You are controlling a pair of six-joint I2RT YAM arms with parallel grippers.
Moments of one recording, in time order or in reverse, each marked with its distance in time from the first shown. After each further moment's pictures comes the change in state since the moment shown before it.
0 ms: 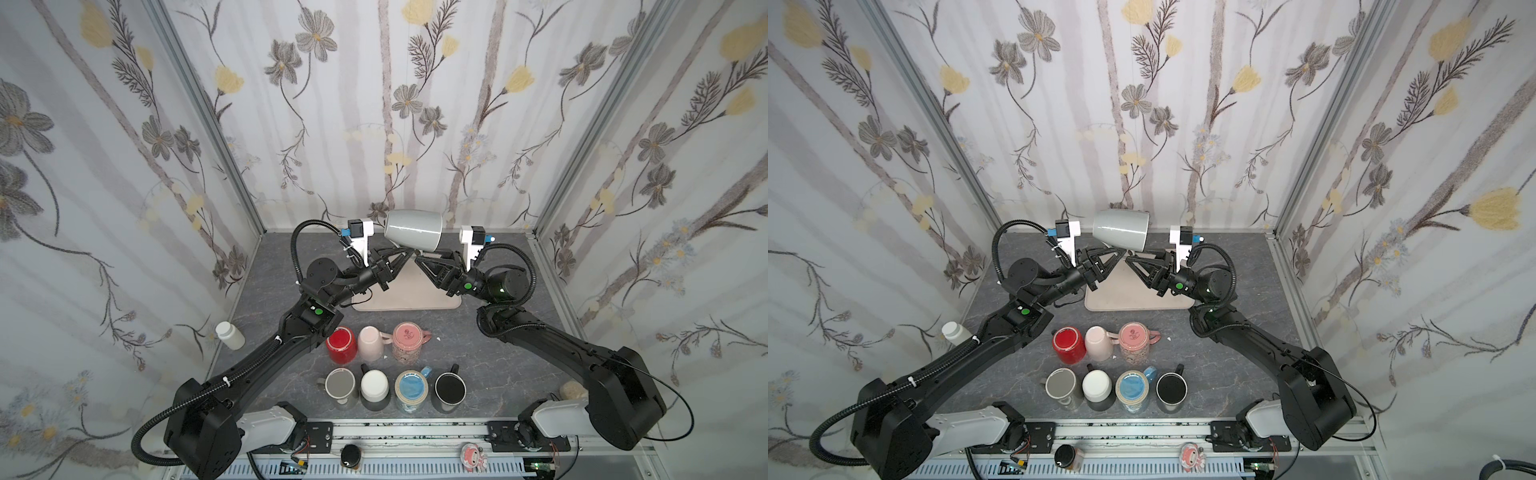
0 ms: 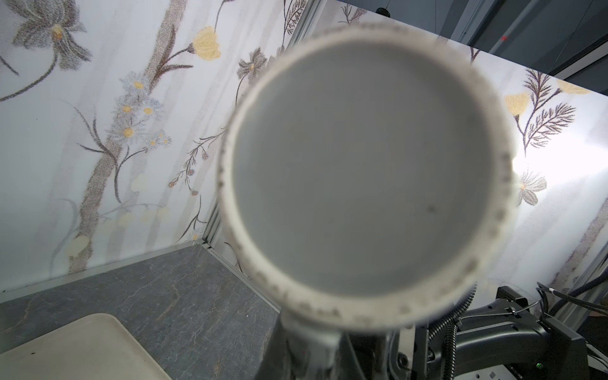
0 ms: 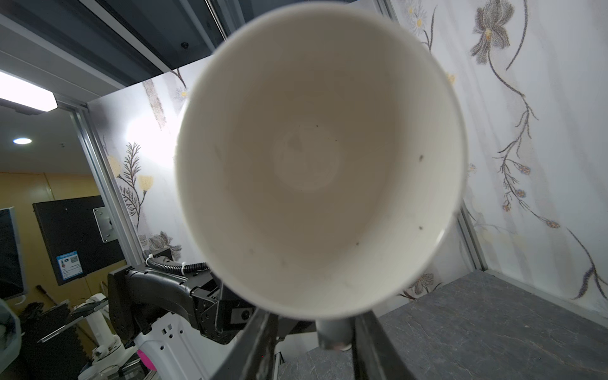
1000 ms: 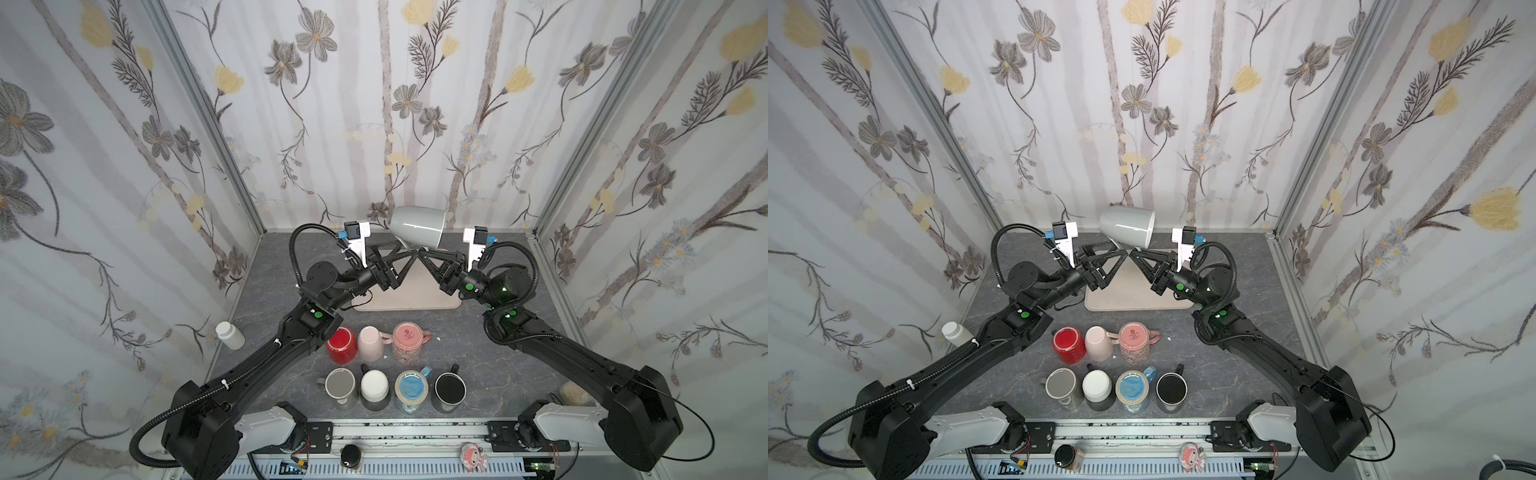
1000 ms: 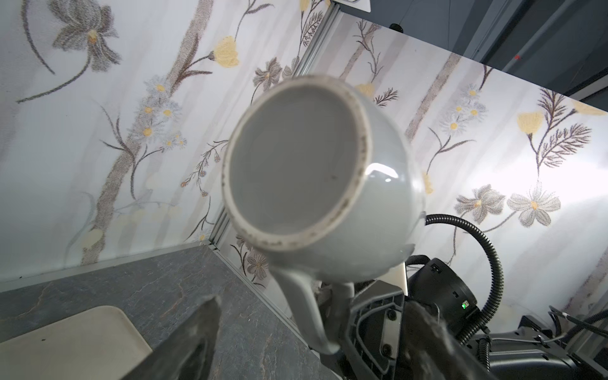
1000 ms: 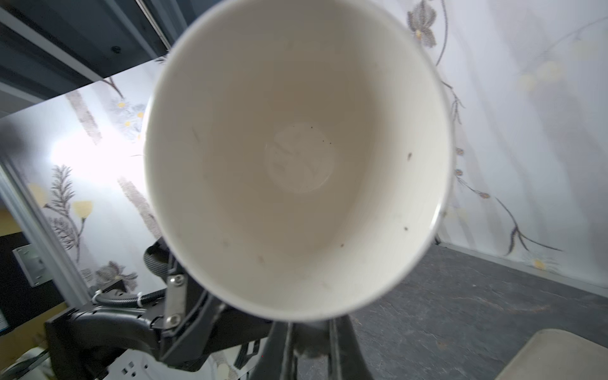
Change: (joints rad) left arm -0.012 -0.021 -0.031 -0.012 -0.092 -0.022; right arm 0.014 -0.135 -0.009 -0.336 0.207 -0.095
